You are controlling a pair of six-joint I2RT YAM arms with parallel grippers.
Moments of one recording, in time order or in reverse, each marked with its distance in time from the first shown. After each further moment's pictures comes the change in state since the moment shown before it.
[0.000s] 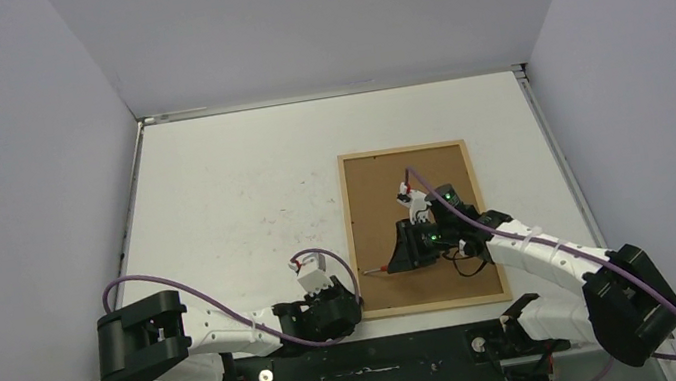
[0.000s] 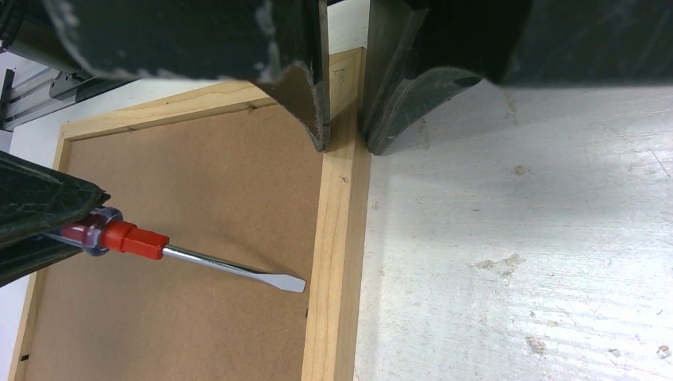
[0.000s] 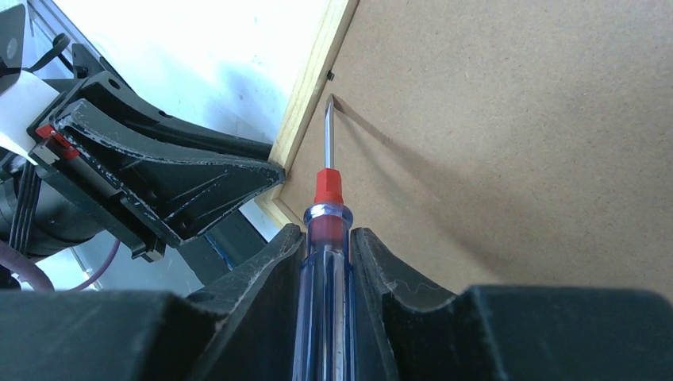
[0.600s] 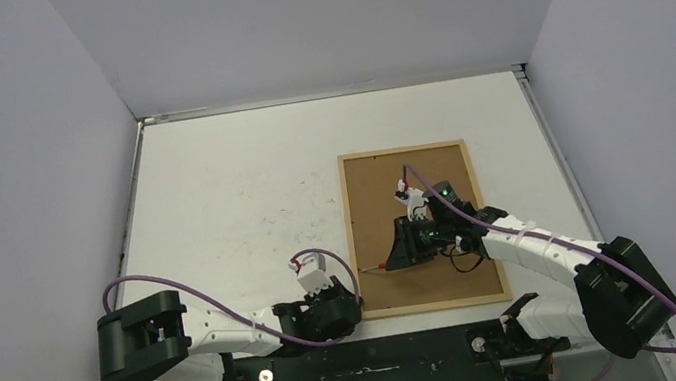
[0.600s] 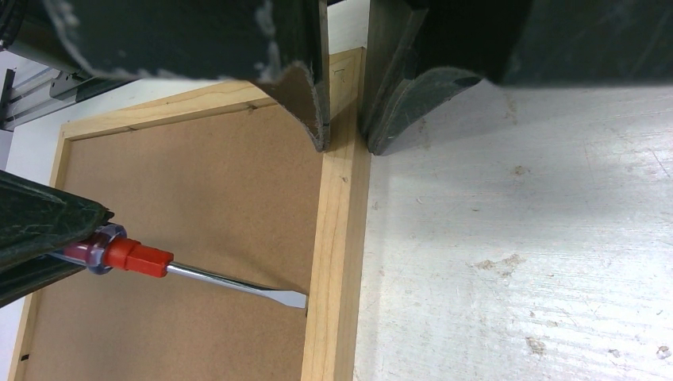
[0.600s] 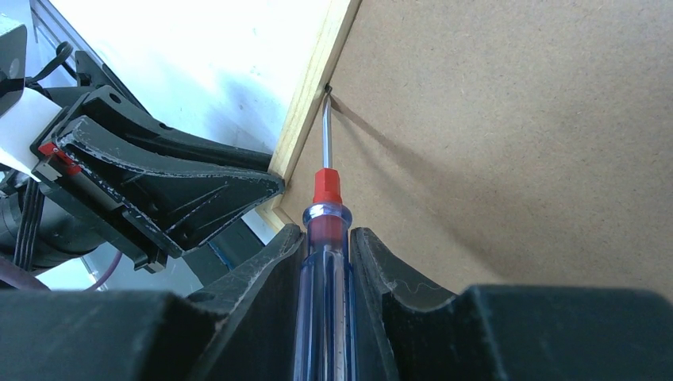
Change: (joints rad) left arm 0.000 -0.001 0.000 -0.001 0.000 -0.001; right arm -0.005 0.052 0.025 0.014 -0.009 0.001
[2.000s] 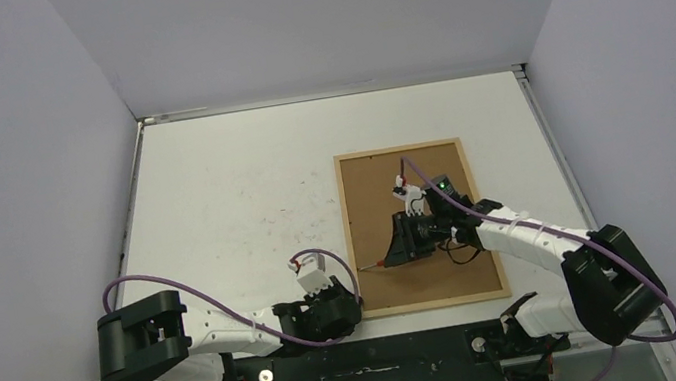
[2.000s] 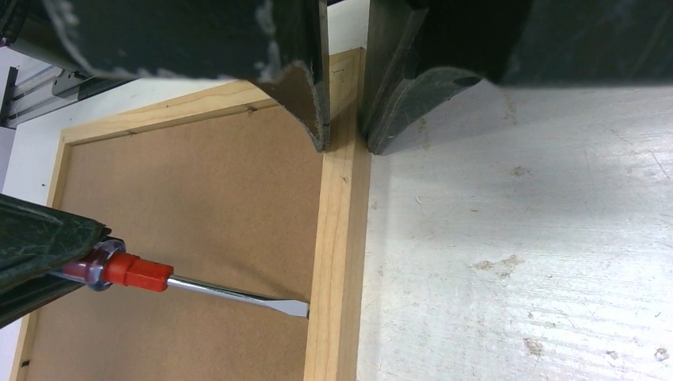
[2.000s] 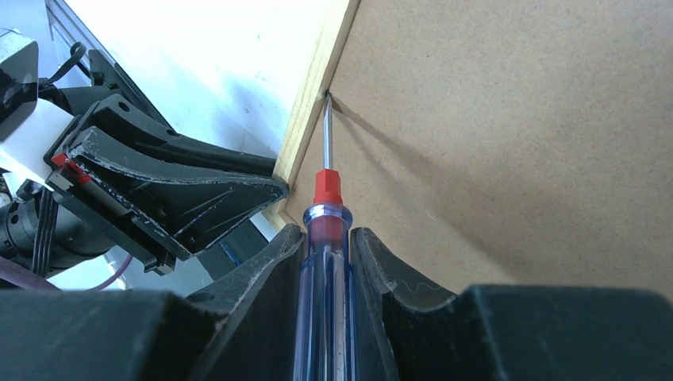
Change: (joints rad) left arm 0.000 0.001 0.000 0.000 -0.001 -0.011; right arm -0.030 0.064 0.040 -0.008 -0.055 -0.018
